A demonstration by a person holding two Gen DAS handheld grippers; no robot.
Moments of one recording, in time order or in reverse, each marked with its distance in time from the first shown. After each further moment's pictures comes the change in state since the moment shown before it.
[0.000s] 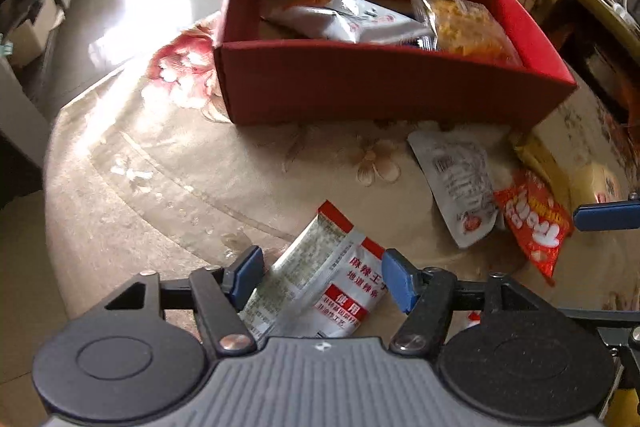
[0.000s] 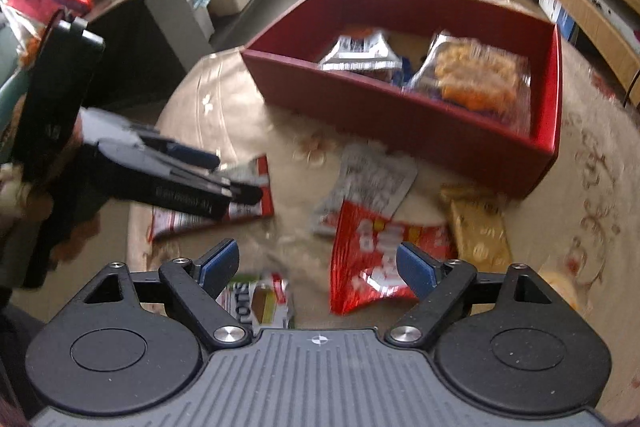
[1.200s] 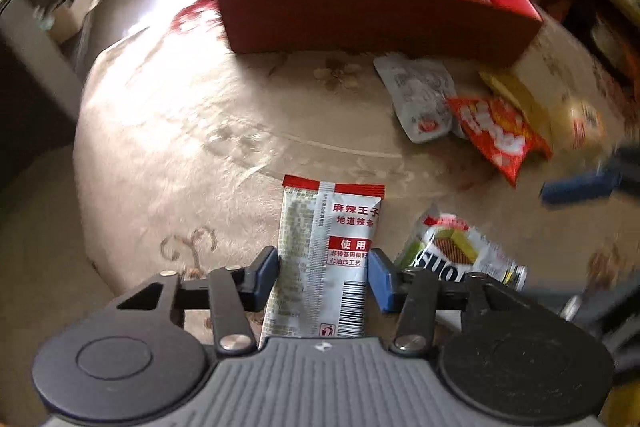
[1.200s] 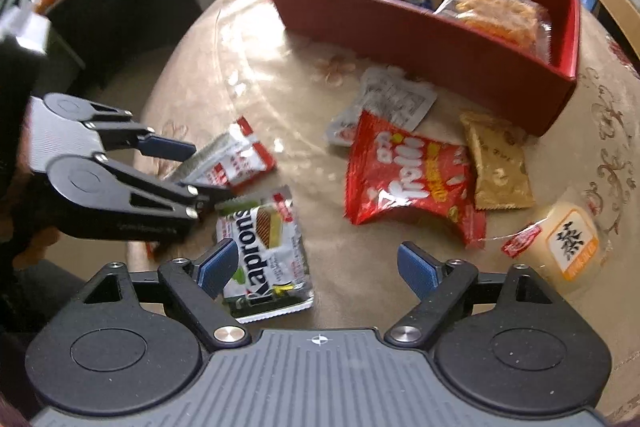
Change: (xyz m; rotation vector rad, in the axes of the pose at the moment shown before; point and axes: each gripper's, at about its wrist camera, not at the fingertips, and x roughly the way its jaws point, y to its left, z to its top) left arm -0.033 -0.046 -0.066 -0.088 0.007 0.122; right arm 0.005 0.014 -0.036 -0.105 0.120 0.022
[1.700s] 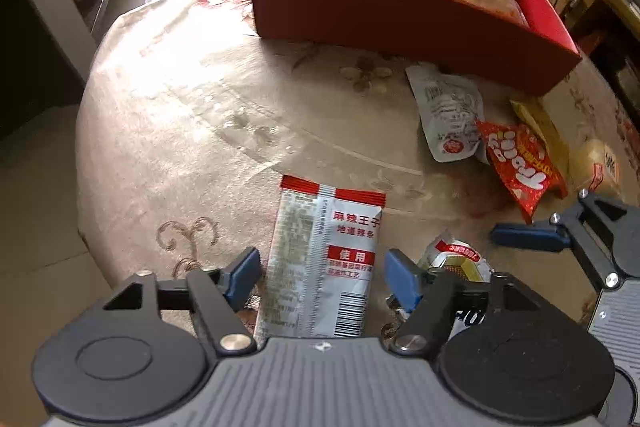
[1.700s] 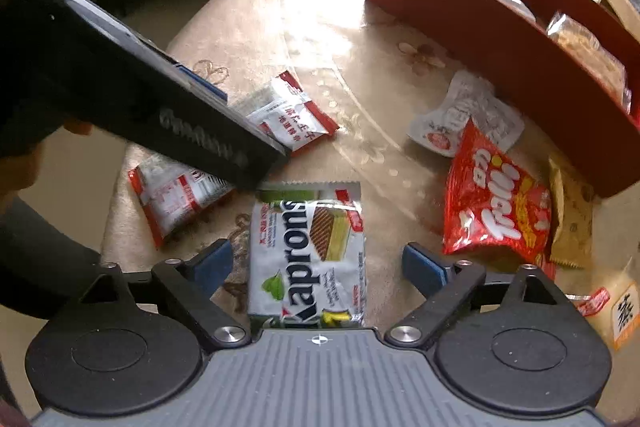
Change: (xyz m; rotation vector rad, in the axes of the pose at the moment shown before) left arm 0.015 0.007 0.010 -0.095 0.041 0.006; right arm 0.046 0.047 0.002 -0.228 0.016 -0.083
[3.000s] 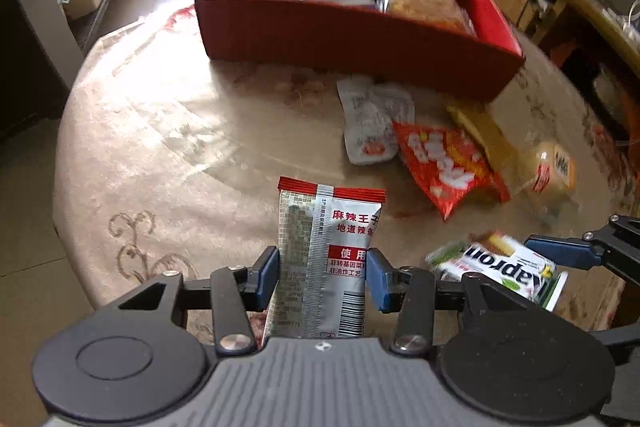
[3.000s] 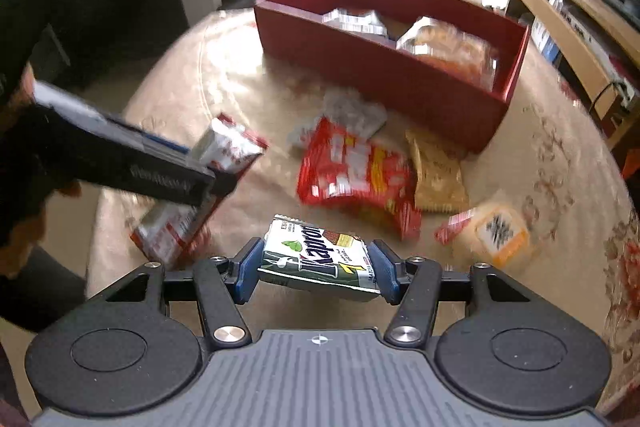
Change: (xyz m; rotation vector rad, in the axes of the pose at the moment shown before) left arm -0.016 -0.045 -0.016 -0.007 -0.066 -0.019; right arm -0.065 -0.050 -0.053 0.172 -0.115 -0.073
